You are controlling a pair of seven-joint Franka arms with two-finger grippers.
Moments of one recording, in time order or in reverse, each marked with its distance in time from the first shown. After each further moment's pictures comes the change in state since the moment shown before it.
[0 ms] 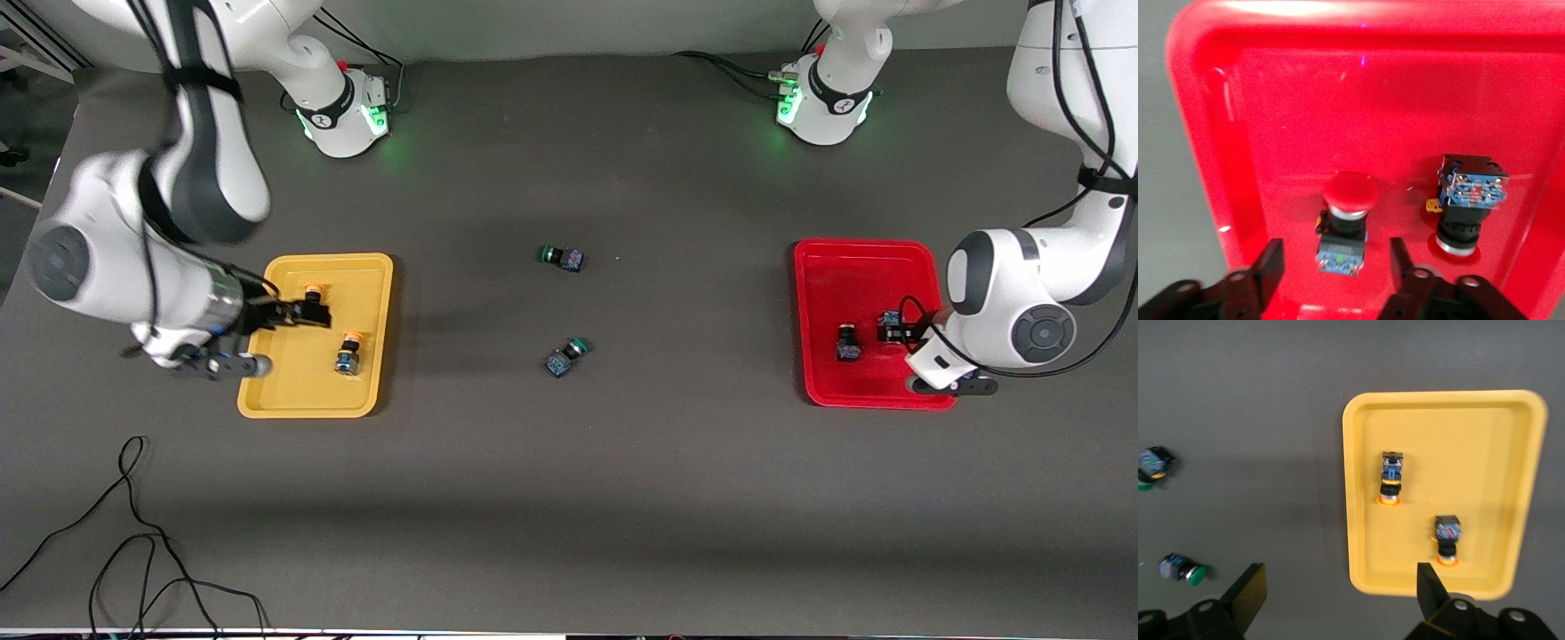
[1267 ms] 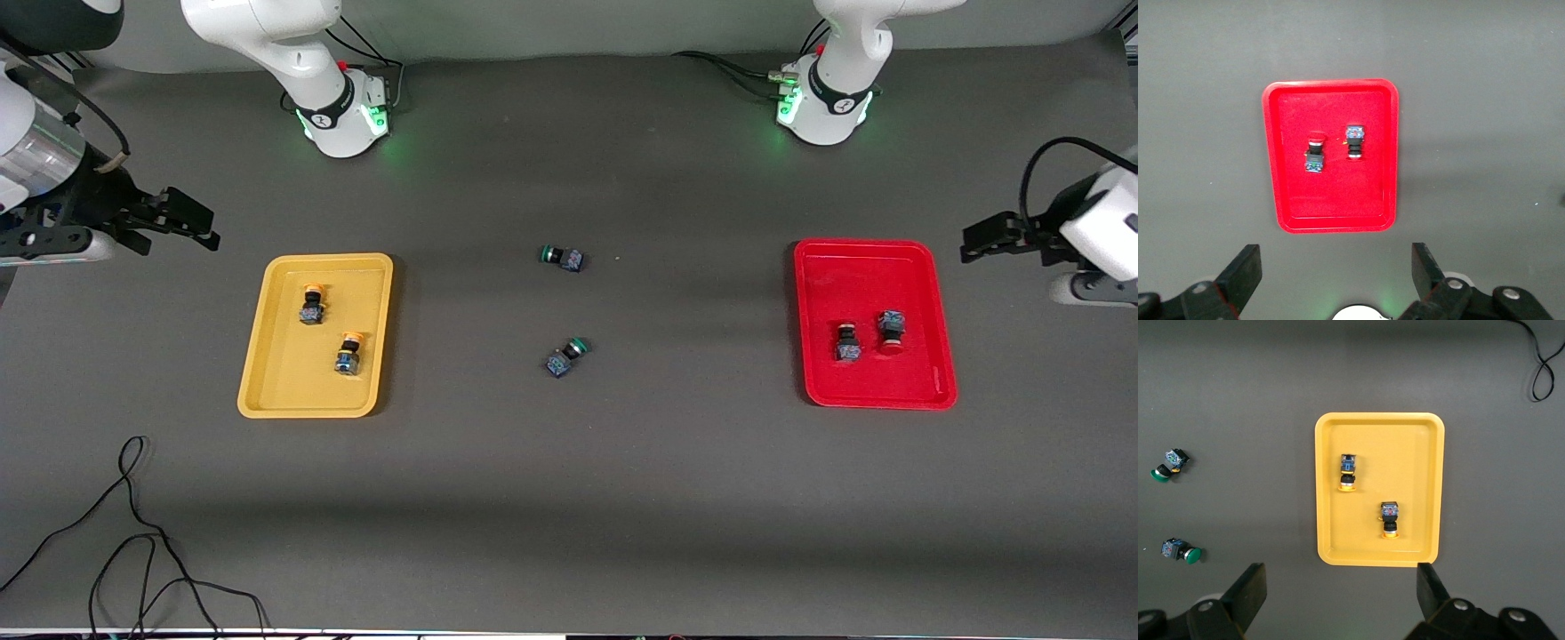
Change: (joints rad) left arm -0.094 -0.354 -0.013 0.407 -0.132 -0.580 0.035; right arm -0.671 -0.315 0.641 0.003 -0.190 -0.117 0.024
